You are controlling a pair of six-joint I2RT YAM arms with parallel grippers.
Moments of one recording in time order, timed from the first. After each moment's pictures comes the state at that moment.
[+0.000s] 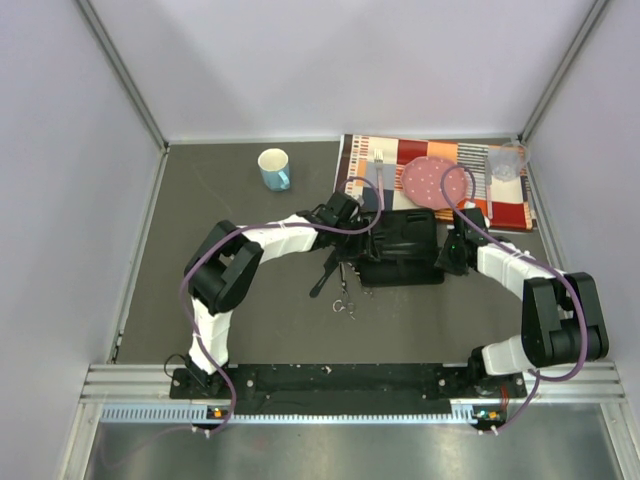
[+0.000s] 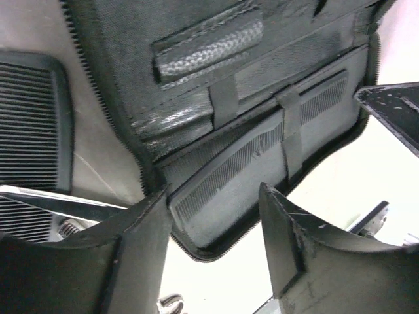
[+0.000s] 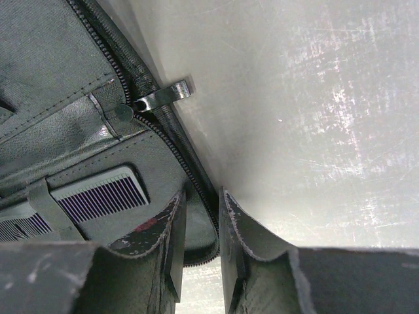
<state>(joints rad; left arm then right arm) -0.72 2.00 1.33 -0.22 0.29 -0.75 0.13 1.43 0.69 -0.32 0.06 0.55</state>
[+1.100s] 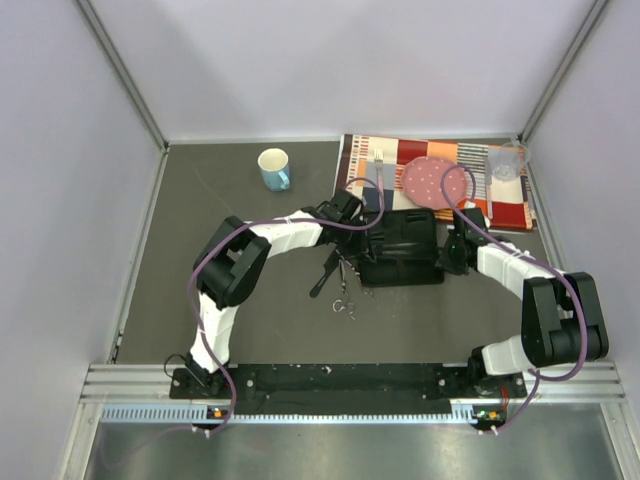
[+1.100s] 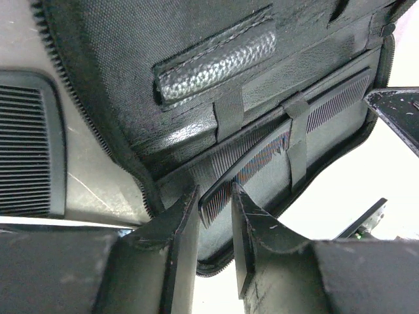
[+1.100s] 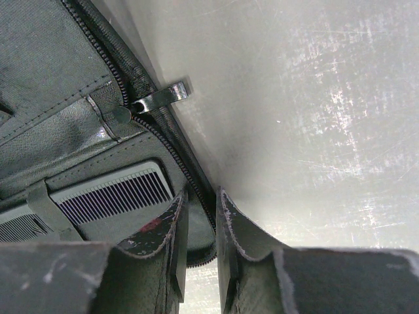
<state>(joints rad) -0.72 2.07 1.40 -0.28 0.32 -0.74 0.13 1.43 0.69 -0.32 0.06 0.55</state>
